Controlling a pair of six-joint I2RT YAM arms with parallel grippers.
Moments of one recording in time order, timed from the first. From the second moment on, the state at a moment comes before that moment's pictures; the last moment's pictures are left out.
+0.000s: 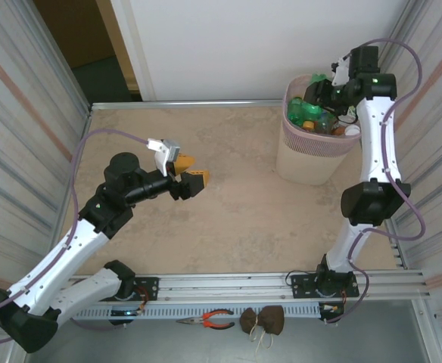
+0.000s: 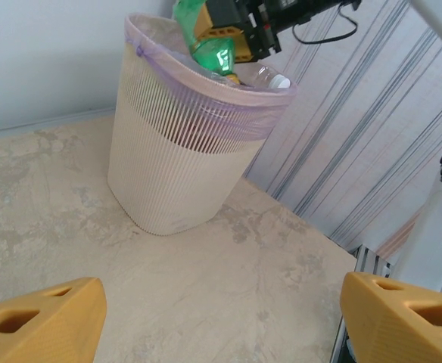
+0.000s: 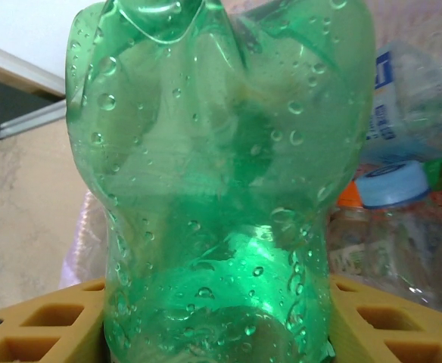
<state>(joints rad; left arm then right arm) -0.59 0.89 0.90 -0.16 0.45 -0.30 -0.05 1.89 2.24 -1.24 -0.38 0.29</state>
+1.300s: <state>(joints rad) -0.48 0.87 0.90 -0.27 0.35 -0.28 -0.03 1.42 1.93 -1.24 -0.10 0.23</state>
